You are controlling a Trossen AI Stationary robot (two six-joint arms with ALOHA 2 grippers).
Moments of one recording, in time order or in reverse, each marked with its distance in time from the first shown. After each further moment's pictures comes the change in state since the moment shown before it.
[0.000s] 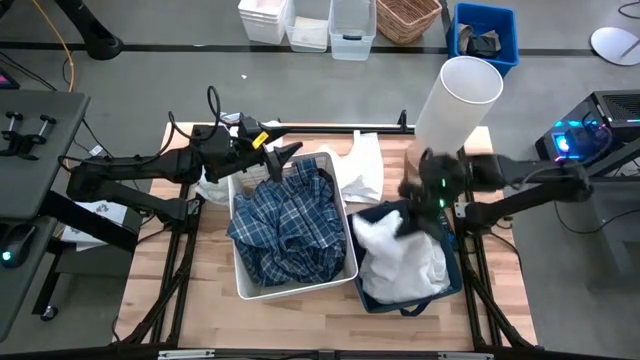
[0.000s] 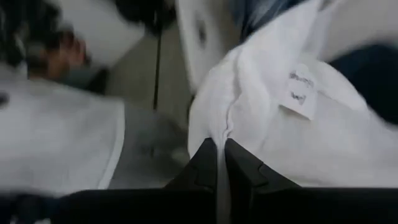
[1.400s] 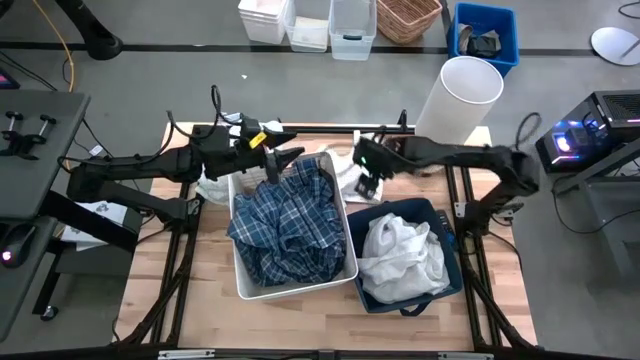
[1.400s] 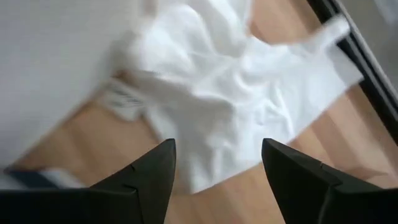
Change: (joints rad) left arm 0.013 -0.004 0.000 0.006 0.141 -0.113; right arm -0.303 0.529 0.194 -0.194 0.742 -0.342
